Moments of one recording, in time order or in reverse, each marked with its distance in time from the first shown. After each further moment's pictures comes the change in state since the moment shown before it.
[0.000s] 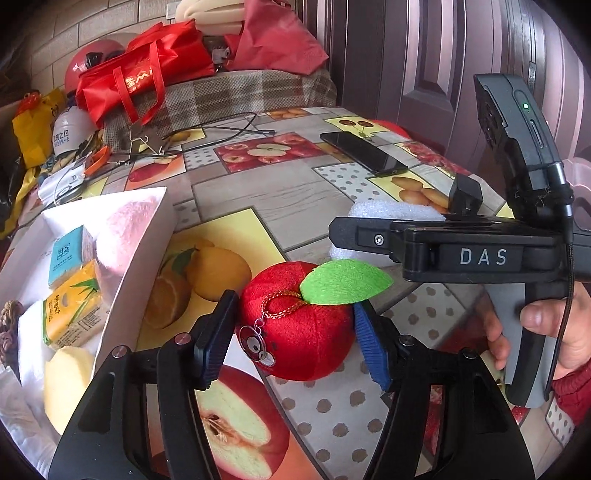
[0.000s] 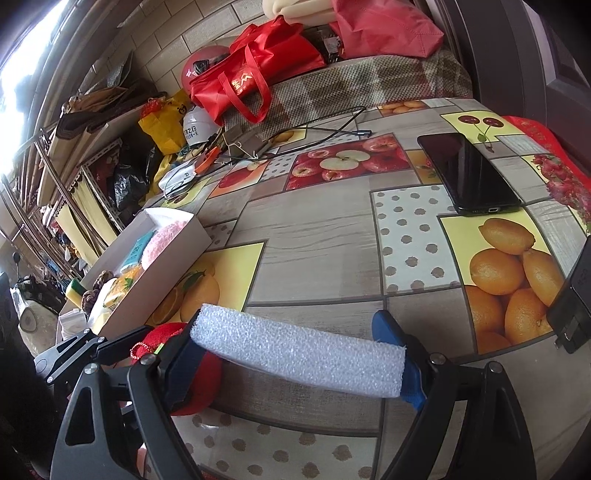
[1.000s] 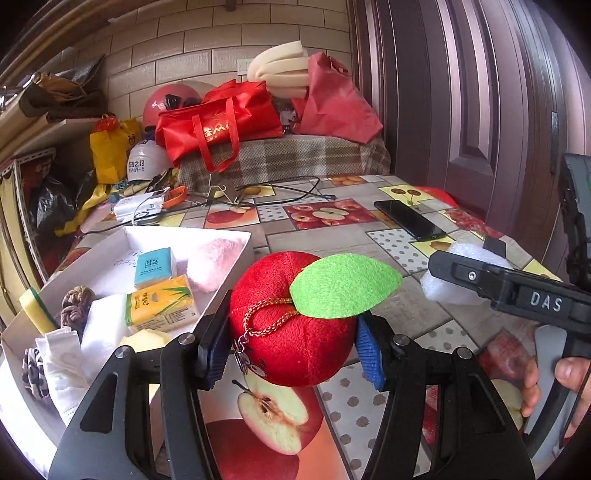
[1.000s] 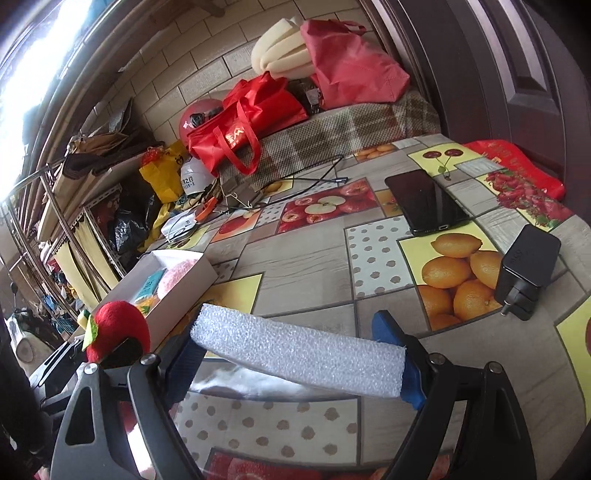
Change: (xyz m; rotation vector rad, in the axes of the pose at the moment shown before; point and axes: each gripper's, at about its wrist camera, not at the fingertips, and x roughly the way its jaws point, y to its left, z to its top) left arm -0.063 0.009 -0.023 -0.114 -0.260 0.211; right arm -0.066 0.012 -0.032 -0.003 -0.248 -0.048
